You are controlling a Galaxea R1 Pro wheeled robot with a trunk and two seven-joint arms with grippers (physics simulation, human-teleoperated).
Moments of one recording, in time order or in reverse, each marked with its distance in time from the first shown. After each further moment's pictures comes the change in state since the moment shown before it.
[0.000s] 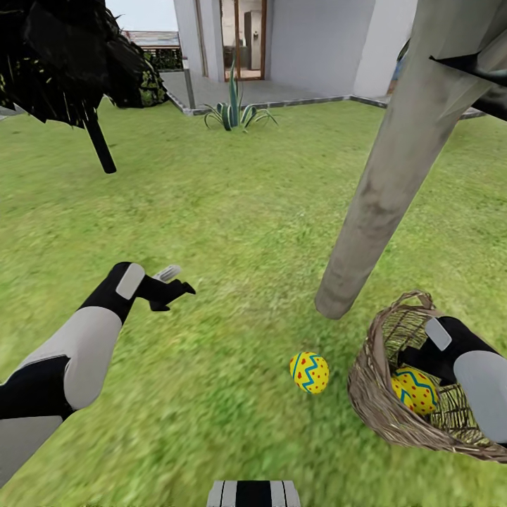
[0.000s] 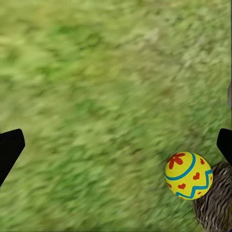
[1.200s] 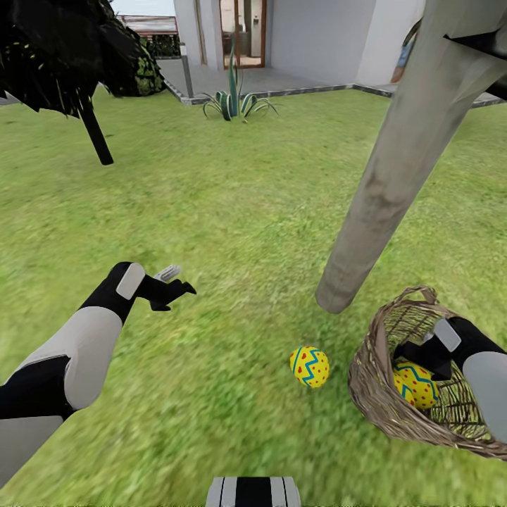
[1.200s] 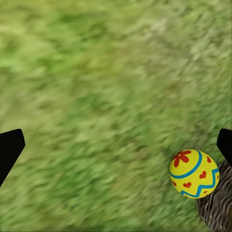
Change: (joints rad) left arm 0.000 -0.002 0.001 -0.001 0.000 0.003 -0.002; right arm 0.000 -0.033 0.000 0.003 -0.001 -0.005 0.174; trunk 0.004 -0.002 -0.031
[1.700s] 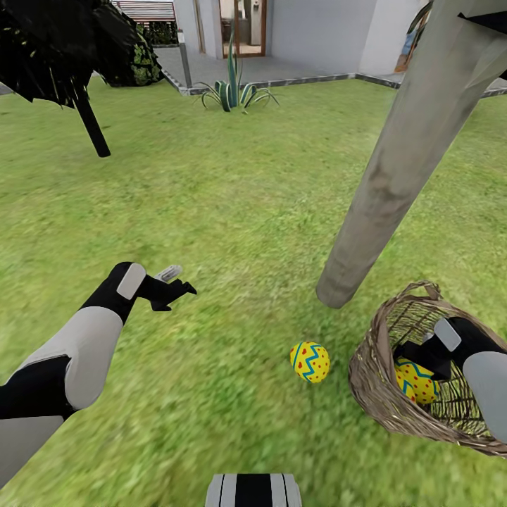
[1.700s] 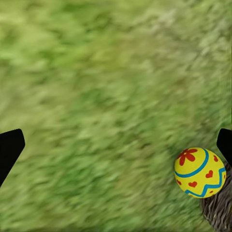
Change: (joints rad) left arm 0.000 -0.002 0.000 0.001 0.001 -0.001 0.000; right arm 0.000 0.000 -0.001 -0.003 -0.004 0.001 0.002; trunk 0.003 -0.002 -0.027
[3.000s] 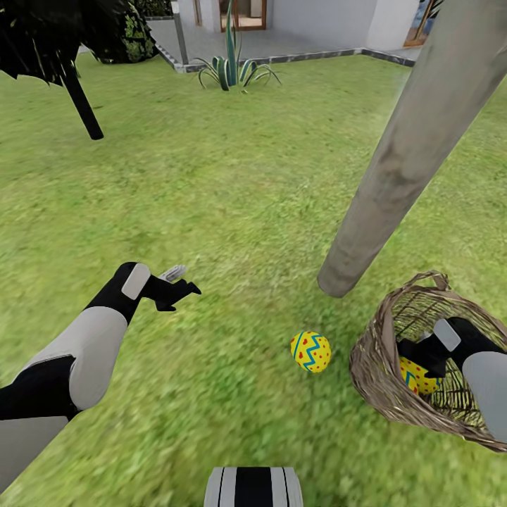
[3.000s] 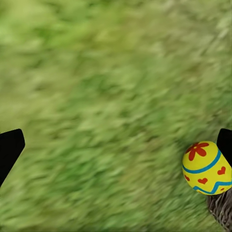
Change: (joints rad) left arm 0.000 -0.021 0.001 0.002 0.000 -0.002 0.002; right arm 0.000 0.002 -0.002 0.003 -0.004 0.000 0.054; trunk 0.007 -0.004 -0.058
